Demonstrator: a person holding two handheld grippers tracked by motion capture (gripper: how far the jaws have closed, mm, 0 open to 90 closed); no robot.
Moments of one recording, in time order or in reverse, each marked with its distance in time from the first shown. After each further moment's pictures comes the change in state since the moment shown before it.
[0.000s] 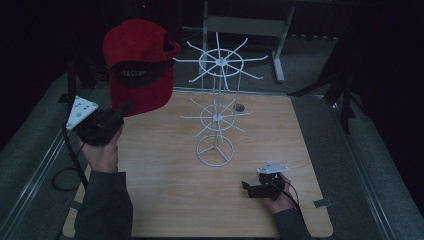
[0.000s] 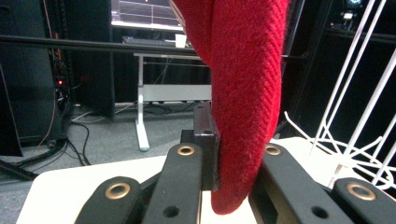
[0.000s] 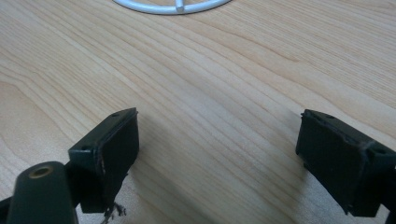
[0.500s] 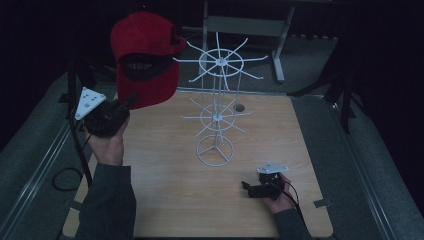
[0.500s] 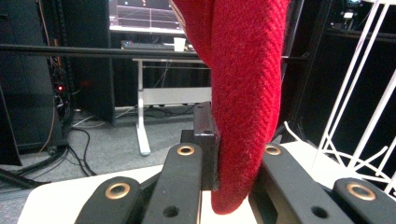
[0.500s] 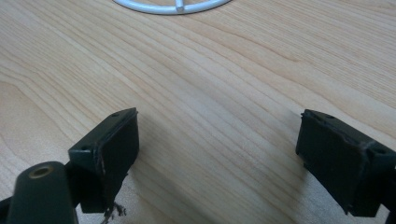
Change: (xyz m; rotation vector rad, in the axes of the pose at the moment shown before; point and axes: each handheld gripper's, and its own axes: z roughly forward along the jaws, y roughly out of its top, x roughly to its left) left arm -0.007 0.012 0.018 -0.002 -0.001 0.023; right arm 0.000 0.000 0.000 0.000 0.000 0.000
